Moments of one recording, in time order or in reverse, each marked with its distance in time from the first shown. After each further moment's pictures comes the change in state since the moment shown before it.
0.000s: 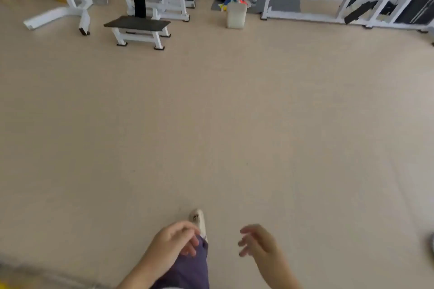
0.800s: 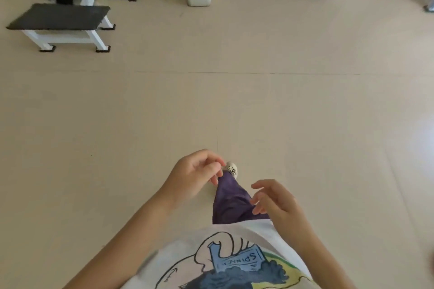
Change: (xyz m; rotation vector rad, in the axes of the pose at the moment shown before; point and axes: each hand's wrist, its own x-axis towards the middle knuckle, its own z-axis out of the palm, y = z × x) left_hand 0.516 0.430 -0.038 0.137 -0.257 0.261; right_hand 0.515 -0.240 -0.147 0.062 0.155 0.060
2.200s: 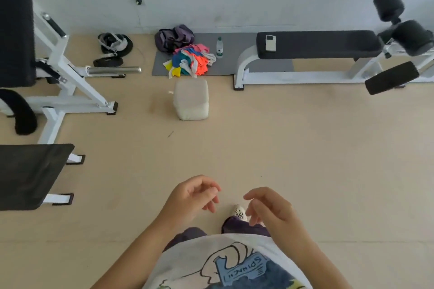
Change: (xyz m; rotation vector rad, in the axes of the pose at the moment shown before) left_hand 1.094 0.431 -0.329 -0.016 0.054 -0.067; right_hand 1.109 -0.550 -0.224 0.040 -0.105 -0.065
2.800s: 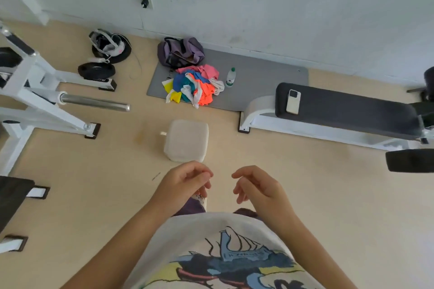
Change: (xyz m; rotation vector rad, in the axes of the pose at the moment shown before) left_hand 0.426 0.160 -0.166 -0.134 0.106 0.011; right_hand 0.477 -0.213 -0.060 -0.184 -0.085 -0.057
